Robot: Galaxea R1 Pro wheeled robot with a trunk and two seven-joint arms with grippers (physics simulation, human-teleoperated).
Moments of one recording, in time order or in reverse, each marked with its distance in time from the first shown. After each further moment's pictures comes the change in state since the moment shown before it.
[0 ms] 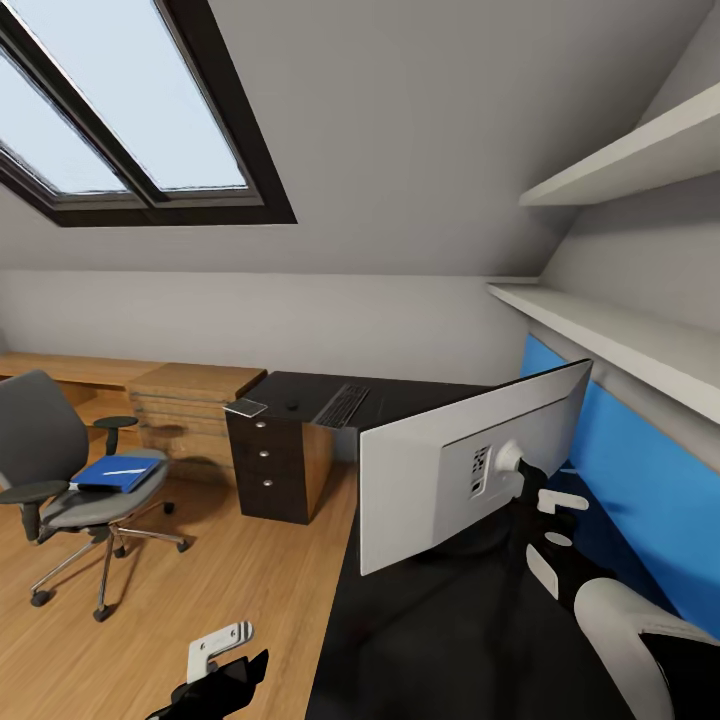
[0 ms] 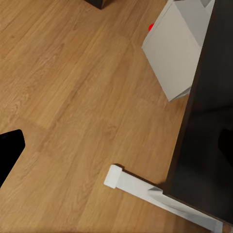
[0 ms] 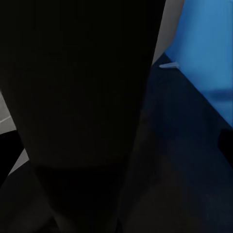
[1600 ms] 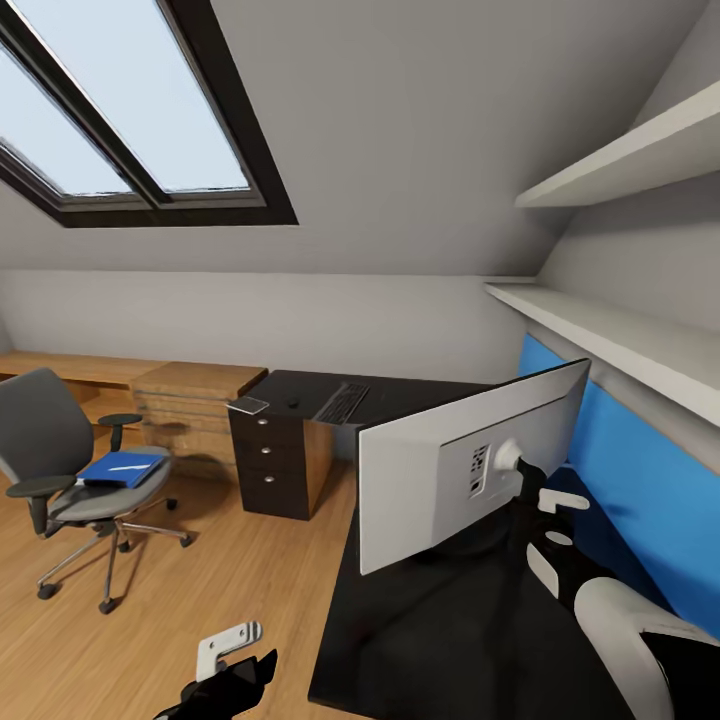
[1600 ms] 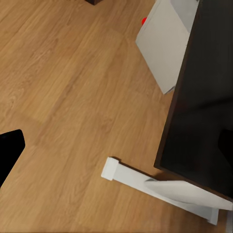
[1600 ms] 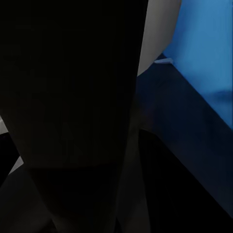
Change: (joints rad) left arm 0.000 -0.005 -0.030 0.000 -0.001 -0.001 0.001; right arm -0.001 0.000 -0.021 -0.003 0.012 0.003 0.002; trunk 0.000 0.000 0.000
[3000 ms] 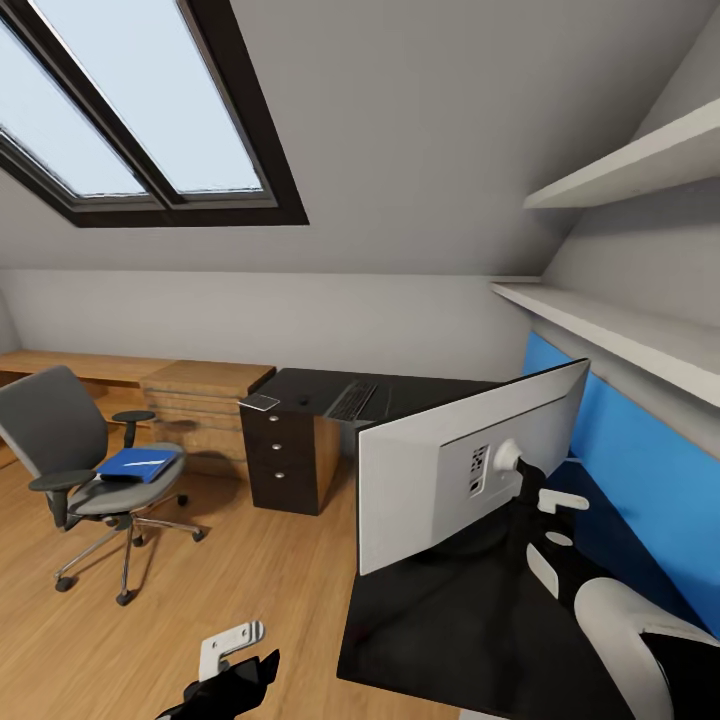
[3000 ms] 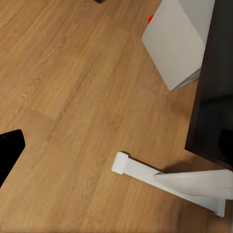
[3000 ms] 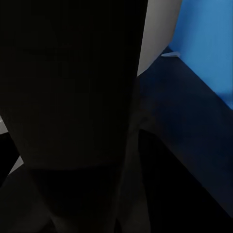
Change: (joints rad) left arm 0.000 -0.002 -0.008 0.000 0.000 0.001 0.001; right arm 0.001 0.000 0.002 0.001 -0.004 -0.004 0.004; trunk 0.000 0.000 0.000
